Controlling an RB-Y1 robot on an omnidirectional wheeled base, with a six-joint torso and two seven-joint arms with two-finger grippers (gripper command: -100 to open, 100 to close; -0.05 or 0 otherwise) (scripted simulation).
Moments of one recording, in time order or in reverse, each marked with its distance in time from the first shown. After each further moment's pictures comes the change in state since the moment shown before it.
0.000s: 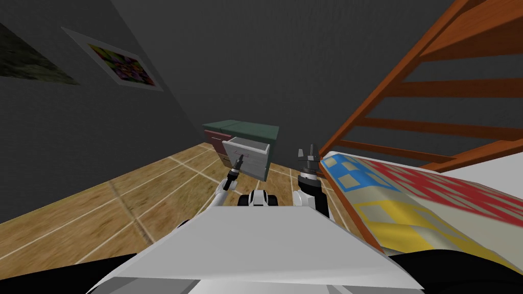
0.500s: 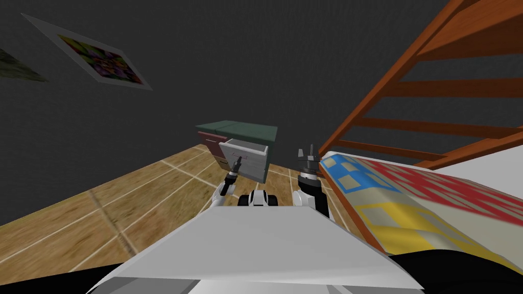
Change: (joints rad) left arm 0.120 -0.007 -0.006 -0.135 0.002 0.027 -0.003; right arm 0.000 0.000 0.000 0.000 0.000 0.000 0.000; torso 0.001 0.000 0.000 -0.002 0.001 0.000
